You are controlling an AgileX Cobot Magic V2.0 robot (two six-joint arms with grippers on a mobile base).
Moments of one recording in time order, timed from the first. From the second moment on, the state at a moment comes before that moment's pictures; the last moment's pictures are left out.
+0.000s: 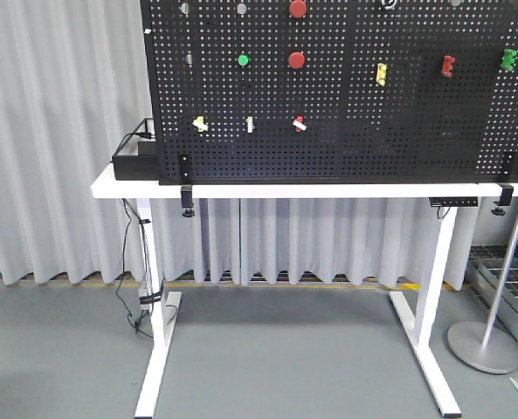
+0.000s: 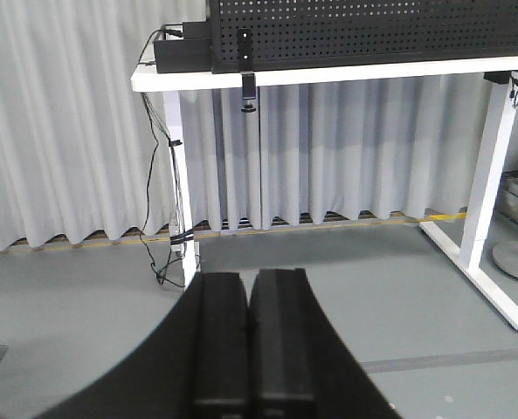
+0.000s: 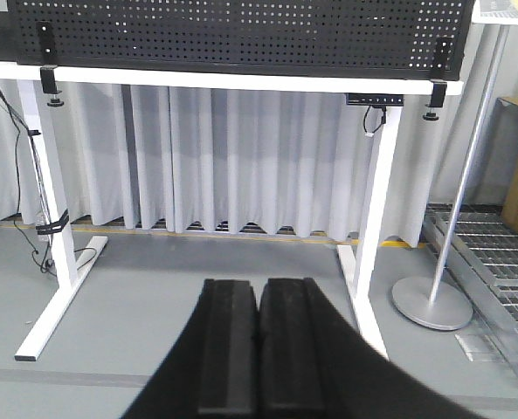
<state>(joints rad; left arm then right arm) -0.12 -0.01 0.03 0.09 0.18 -0.08 0.02 -0.01 0.03 -0.11 0.19 0.05</state>
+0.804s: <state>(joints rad) -0.12 -0.01 0.03 0.09 0.18 -0.08 0.02 -0.01 0.03 -0.11 0.19 0.05</state>
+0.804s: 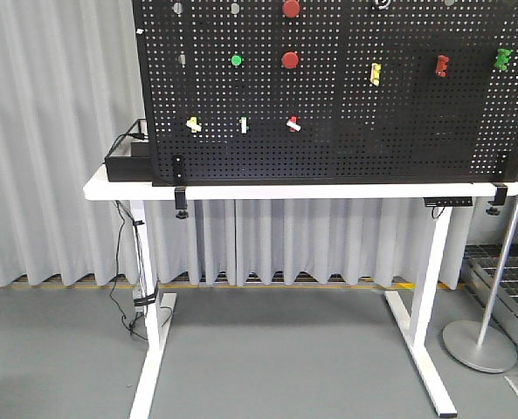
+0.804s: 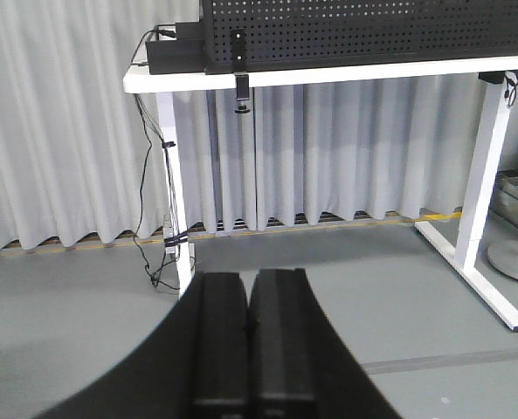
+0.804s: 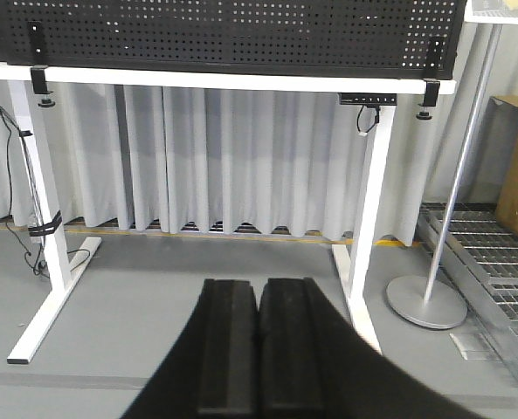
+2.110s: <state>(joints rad) -0.12 -0.01 0.03 0.09 0.18 -0.08 0.02 -0.01 0.03 -0.11 0.19 0.05</state>
